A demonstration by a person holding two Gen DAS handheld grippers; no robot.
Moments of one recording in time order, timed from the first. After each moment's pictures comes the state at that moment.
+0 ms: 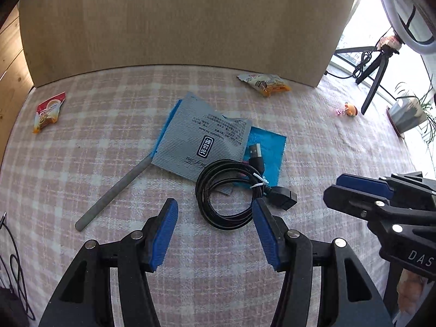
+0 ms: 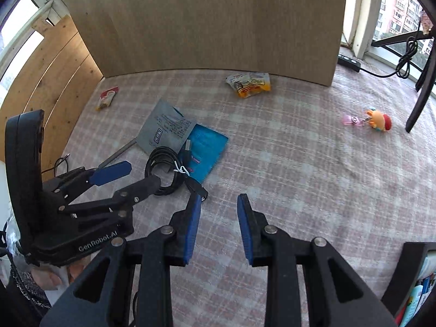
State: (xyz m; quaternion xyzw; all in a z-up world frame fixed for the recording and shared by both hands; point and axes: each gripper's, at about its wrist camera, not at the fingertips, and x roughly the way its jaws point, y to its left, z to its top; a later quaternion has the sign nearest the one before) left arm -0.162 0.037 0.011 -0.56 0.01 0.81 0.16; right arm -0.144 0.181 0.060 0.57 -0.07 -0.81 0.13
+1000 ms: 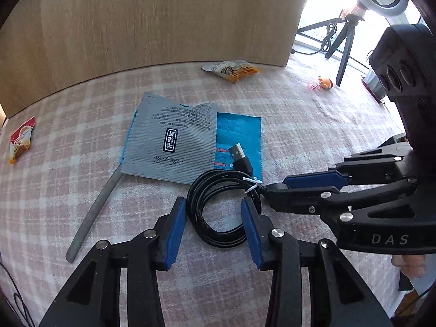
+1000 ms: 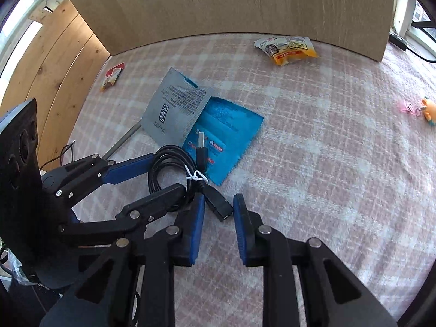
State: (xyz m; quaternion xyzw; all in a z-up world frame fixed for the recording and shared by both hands) left arm -0.150 0.043 0.001 -0.53 0.05 0.81 0.24; right arm -0.152 0.165 0.018 0.61 -0.10 -0.77 0.18
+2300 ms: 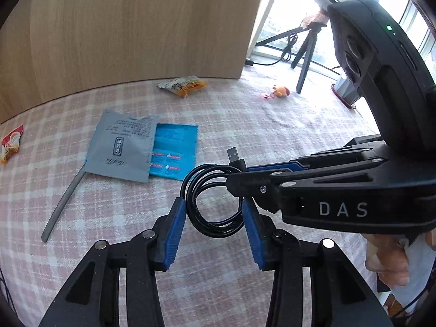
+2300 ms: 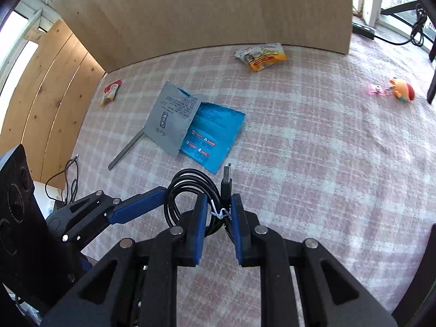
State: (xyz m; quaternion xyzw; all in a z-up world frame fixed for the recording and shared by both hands) left arm -0.113 0.080 0.038 -0.50 0.03 0.81 0.29; right arm -0.135 0.193 0.049 0.59 -0.14 -0.78 0.13
